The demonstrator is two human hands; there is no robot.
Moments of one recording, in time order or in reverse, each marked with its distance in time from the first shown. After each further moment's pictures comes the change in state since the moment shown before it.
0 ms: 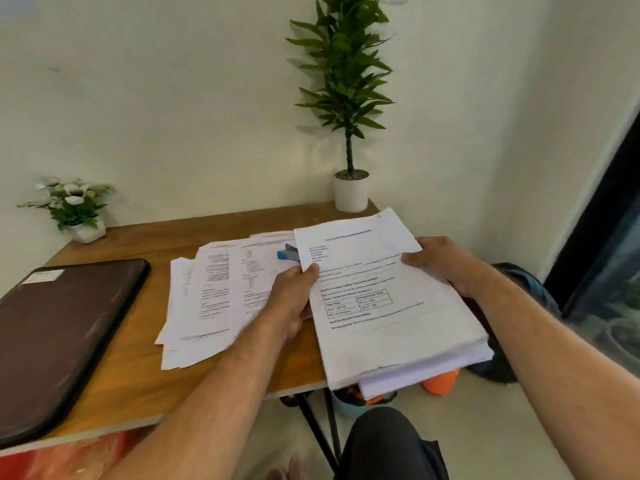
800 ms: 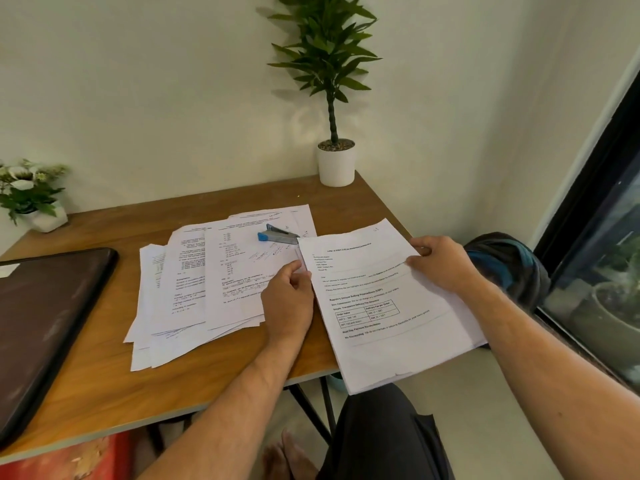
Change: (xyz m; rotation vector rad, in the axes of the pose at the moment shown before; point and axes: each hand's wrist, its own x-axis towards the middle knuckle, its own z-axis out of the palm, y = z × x) left_hand 0.020 -0.066 0.039 0.575 0.319 0.440; right_hand 0.014 0.080 -0.012 -0.381 0.296 -0.055
